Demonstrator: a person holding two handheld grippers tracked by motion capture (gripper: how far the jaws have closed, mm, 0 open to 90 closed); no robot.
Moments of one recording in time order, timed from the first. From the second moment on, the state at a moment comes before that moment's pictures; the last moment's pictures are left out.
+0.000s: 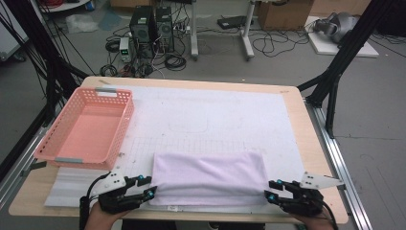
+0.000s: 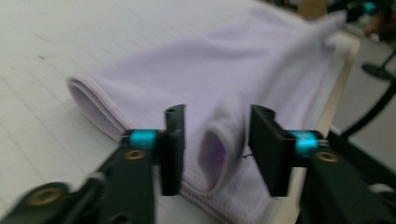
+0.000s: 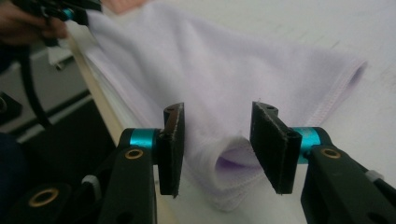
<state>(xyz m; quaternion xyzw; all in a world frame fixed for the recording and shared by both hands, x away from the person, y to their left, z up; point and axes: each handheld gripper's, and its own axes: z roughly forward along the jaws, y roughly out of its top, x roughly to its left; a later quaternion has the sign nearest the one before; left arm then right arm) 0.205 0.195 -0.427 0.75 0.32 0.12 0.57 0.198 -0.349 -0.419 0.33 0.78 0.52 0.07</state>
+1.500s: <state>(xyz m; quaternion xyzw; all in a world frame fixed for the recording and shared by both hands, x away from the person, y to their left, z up) 0.283 0.184 -0.441 0.71 0.48 0.12 0.51 0.260 -0.306 -0.434 0.52 0.71 0.40 0.25</state>
